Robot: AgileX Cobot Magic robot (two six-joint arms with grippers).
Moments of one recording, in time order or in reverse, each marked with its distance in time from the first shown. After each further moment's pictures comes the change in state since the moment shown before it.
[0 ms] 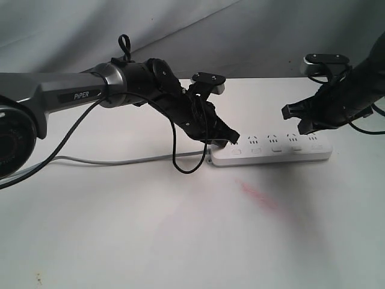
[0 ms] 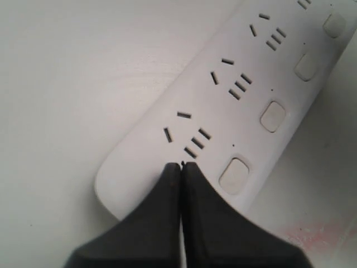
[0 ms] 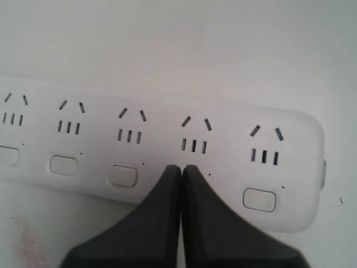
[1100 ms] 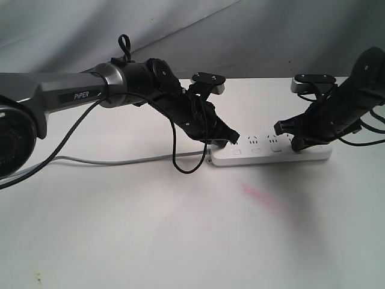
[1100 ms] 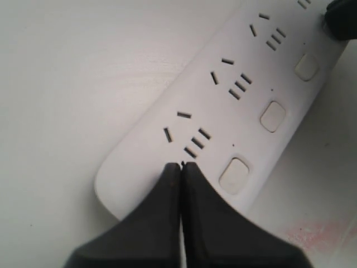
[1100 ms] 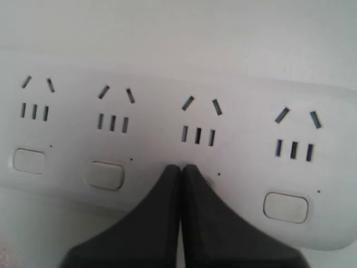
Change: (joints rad) left arm 0.000 0.000 0.000 0.000 0.000 -0.002; right arm 0.020 0.102 -0.004 -0.033 -0.012 0.034
